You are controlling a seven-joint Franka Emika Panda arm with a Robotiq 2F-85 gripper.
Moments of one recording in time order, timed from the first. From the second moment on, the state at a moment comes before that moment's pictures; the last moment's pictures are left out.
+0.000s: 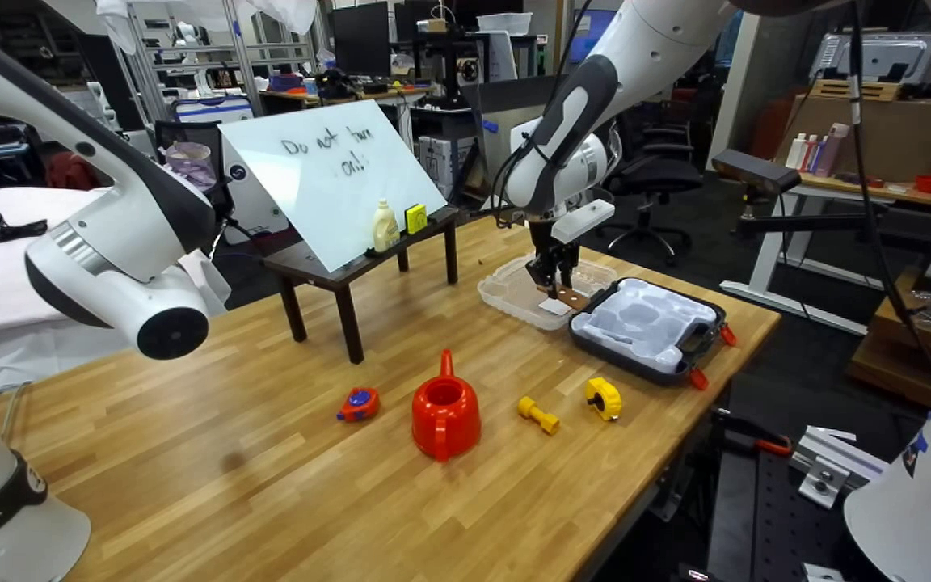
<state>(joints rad) -0.26 0.63 -0.22 -1.86 -0.05 2.34 -0.09</state>
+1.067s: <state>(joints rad) -0.32 0.59 -0.30 -1.93 0.09 2.31 0.19</state>
